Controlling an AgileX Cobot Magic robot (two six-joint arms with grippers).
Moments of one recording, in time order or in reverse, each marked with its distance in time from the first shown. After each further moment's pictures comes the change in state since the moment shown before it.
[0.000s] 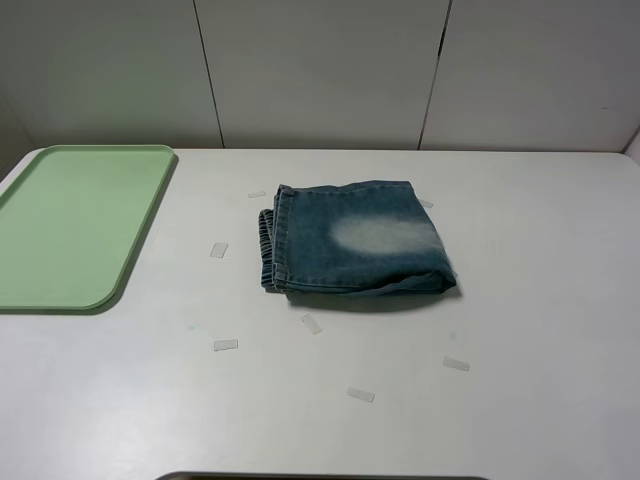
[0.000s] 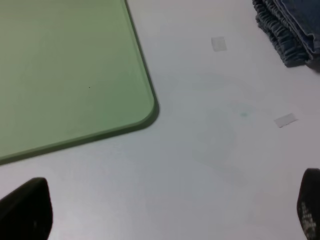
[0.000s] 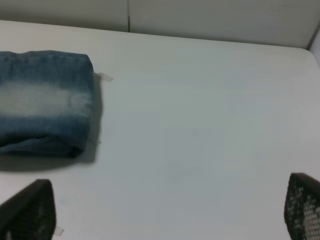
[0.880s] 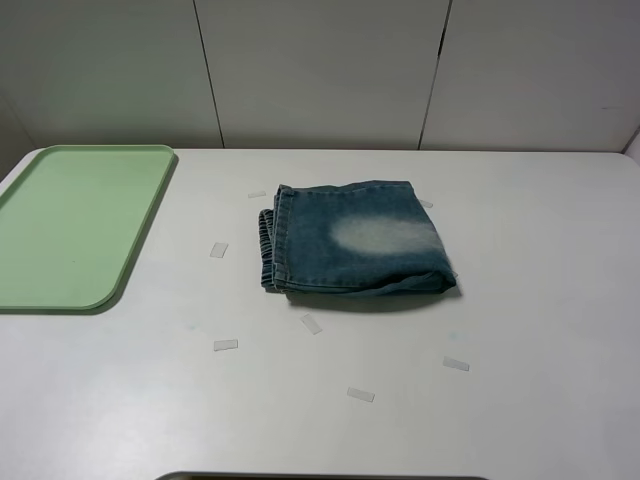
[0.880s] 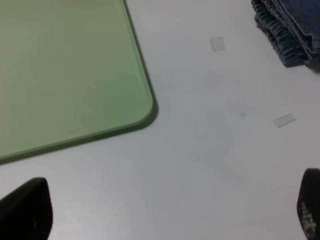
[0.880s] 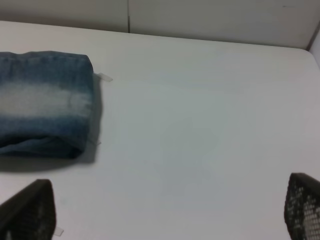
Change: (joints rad) left arm 0.000 0.000 0.000 -0.003 0.000 0.000; right arm 0.000 0.000 0.000 0.000 -0.002 0.000
